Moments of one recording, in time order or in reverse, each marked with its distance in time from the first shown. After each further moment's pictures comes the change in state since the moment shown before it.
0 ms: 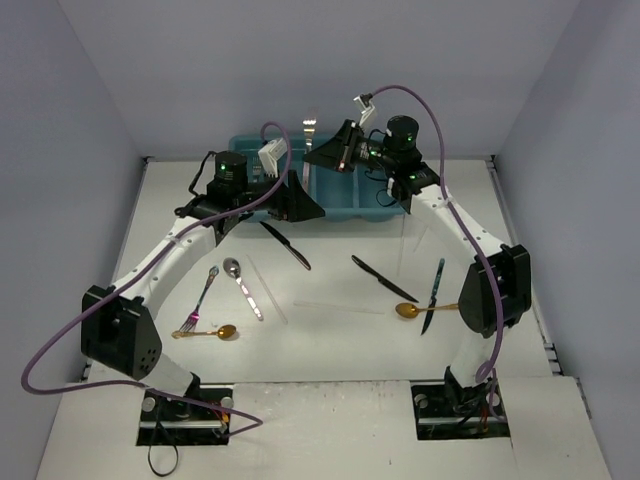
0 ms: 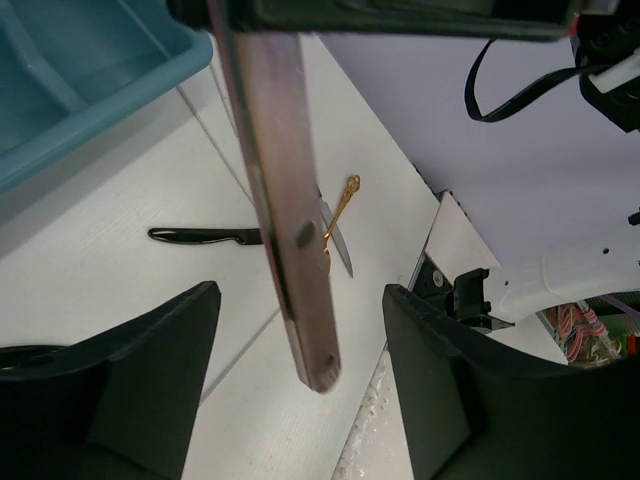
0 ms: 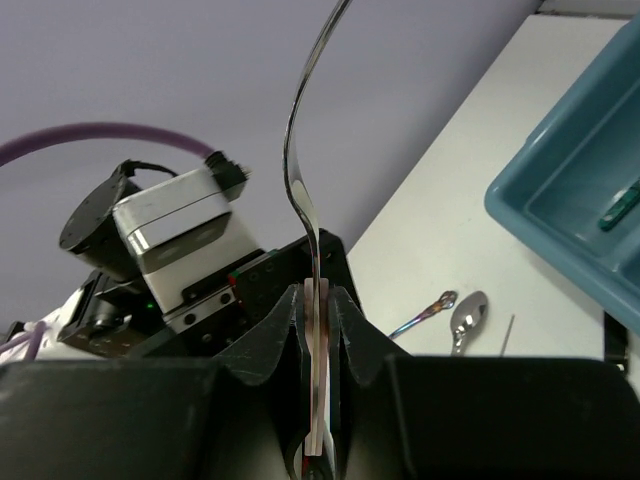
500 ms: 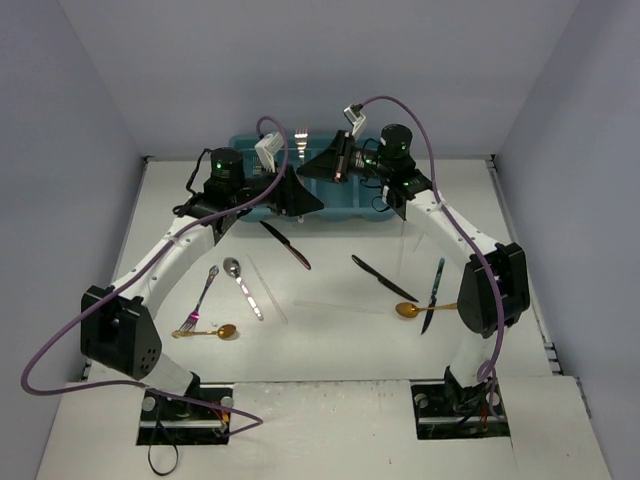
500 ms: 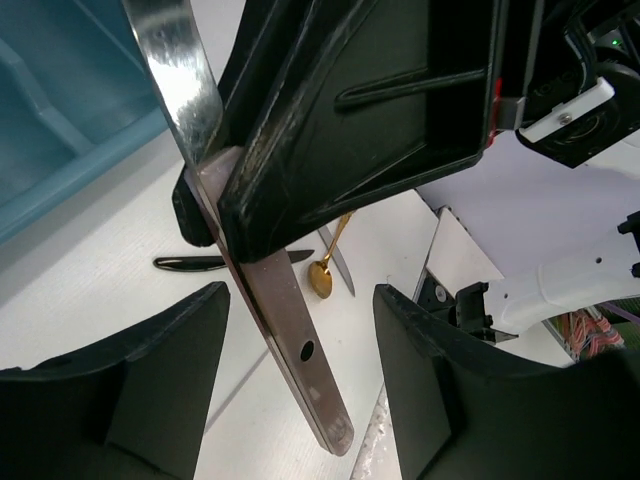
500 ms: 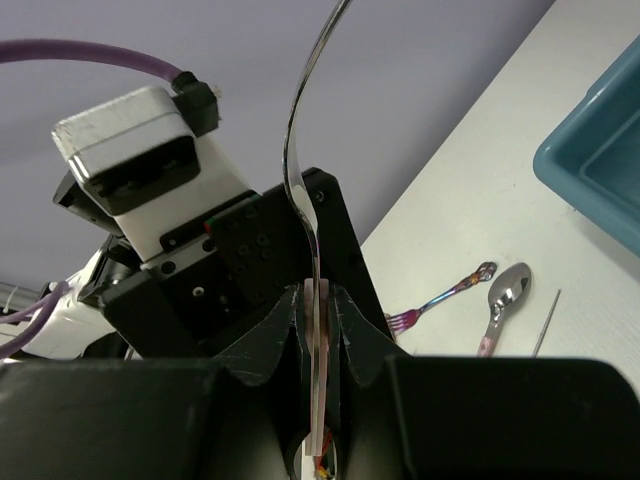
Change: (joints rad) left arm 0.018 -0.003 0.000 0.075 0.008 -0.012; right arm 0.019 0.000 -0.070 0.086 -0.086 0.072
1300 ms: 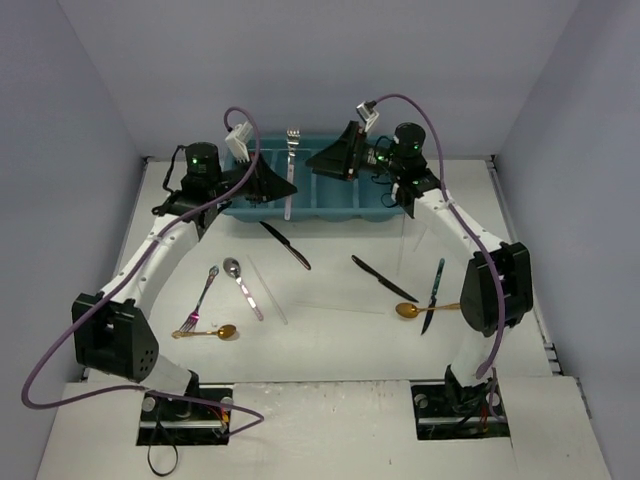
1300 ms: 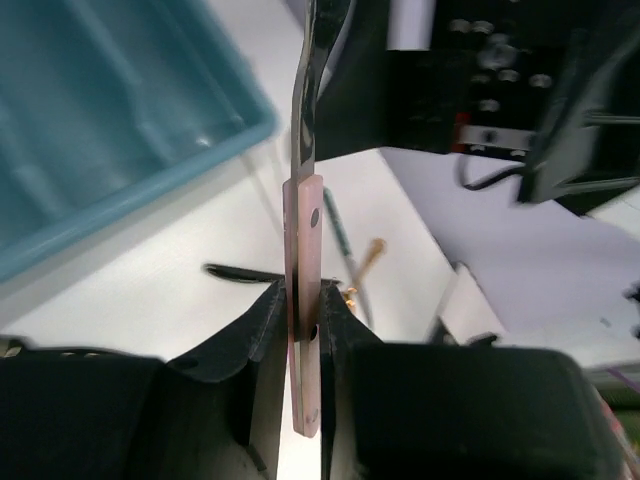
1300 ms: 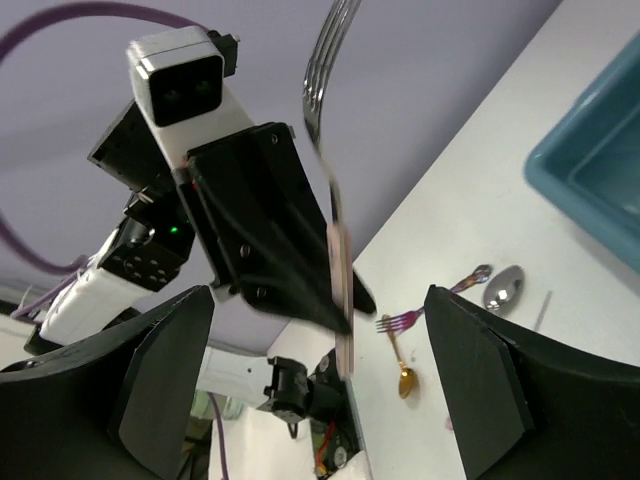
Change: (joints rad) left arm 0.126 -0.023 0.009 -0.034 -0.065 -0.057; right arm -0.067 0.000 -0.022 0.067 -0.050 0.041
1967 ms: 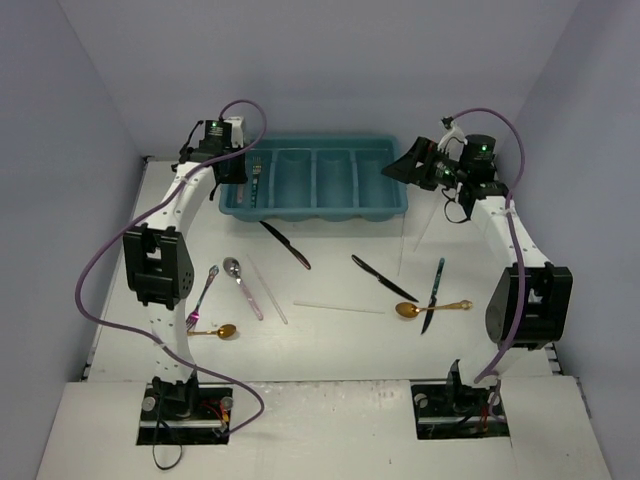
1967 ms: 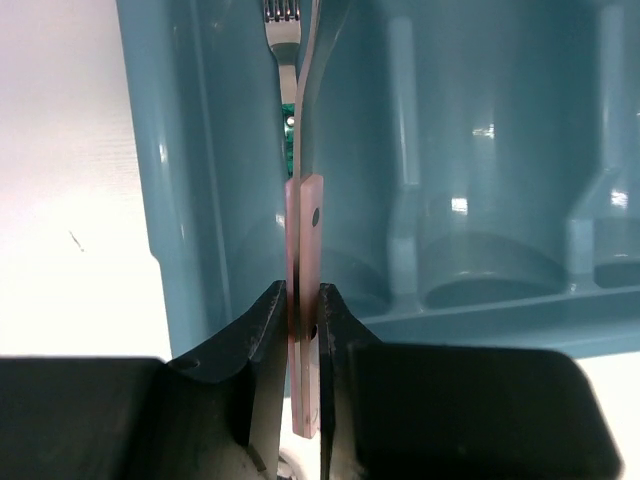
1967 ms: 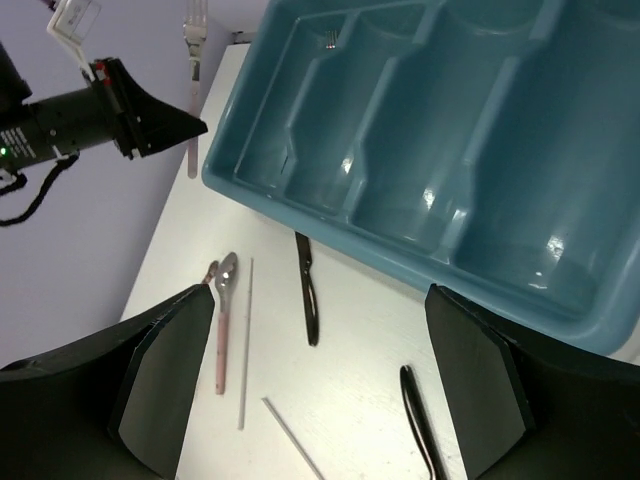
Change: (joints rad) left arm 0.091 0.539 0.572 -0.523 -0.706 0.414; right arm -0.353 -0.146 -0.145 -0.460 0.165 -0.548
